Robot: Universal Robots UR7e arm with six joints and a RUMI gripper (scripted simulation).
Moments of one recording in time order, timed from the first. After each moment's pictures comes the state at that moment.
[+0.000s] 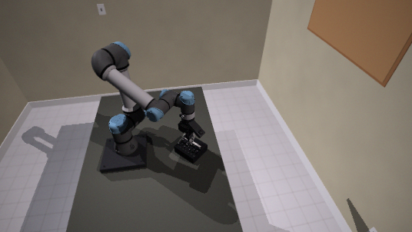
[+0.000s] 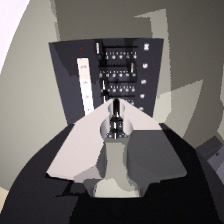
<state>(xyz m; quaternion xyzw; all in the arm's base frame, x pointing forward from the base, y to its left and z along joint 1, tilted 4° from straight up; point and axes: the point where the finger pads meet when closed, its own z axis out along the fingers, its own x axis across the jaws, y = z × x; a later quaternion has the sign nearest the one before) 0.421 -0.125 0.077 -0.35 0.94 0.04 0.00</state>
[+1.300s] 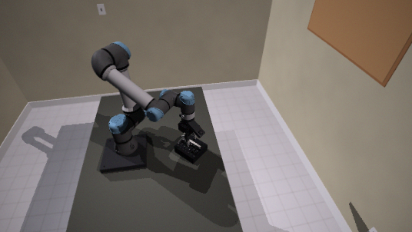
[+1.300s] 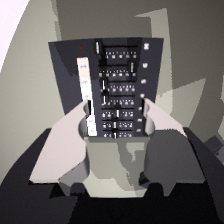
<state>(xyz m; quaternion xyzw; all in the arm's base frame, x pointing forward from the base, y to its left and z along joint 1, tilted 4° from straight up) 0.420 -0.125 0.077 -0.35 0.94 0.04 0.00</state>
